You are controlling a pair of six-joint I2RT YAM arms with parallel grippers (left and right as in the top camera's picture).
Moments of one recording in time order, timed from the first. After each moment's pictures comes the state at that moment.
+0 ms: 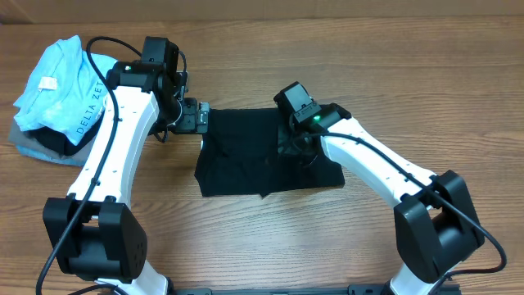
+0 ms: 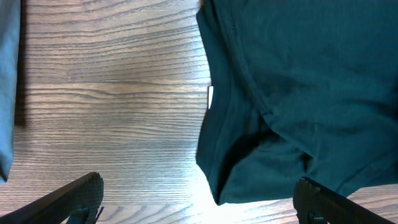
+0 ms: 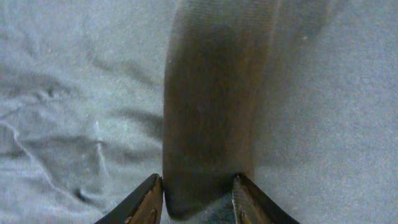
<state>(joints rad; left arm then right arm) -0.10 1.79 1.58 -1.20 0.03 -0.13 0.56 1.85 1.34 -0.76 0.00 0.56</state>
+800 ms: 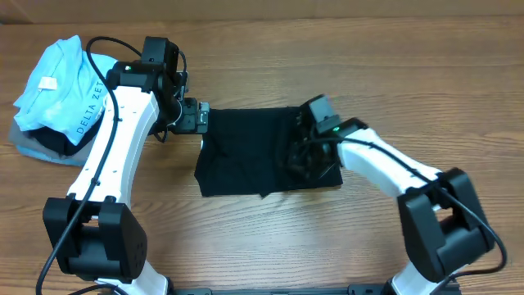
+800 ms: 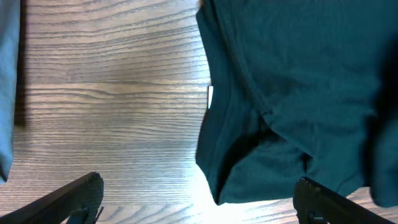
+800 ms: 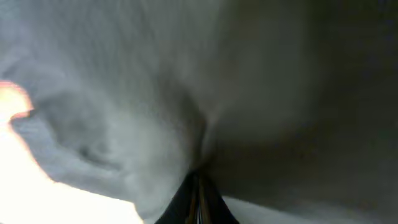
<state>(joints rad) -0.10 1.79 1.58 -1.20 0.03 -0.13 0.48 1.82 1.10 -0.55 -0.39 0.67</state>
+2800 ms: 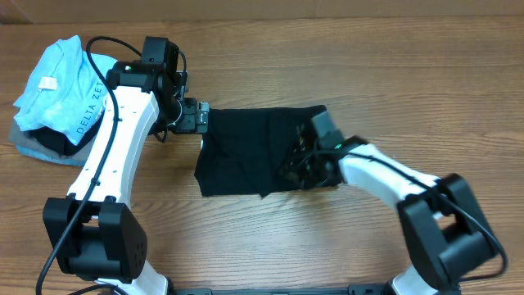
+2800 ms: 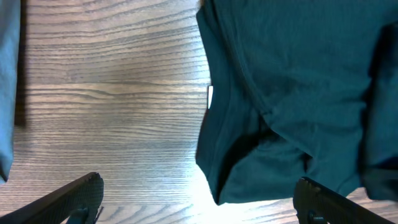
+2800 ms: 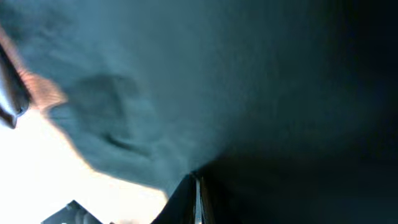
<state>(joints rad) -0.10 1.79 1.58 -1.20 0.03 -0.13 0.50 1.80 0.93 -0.29 -0.51 0.93</state>
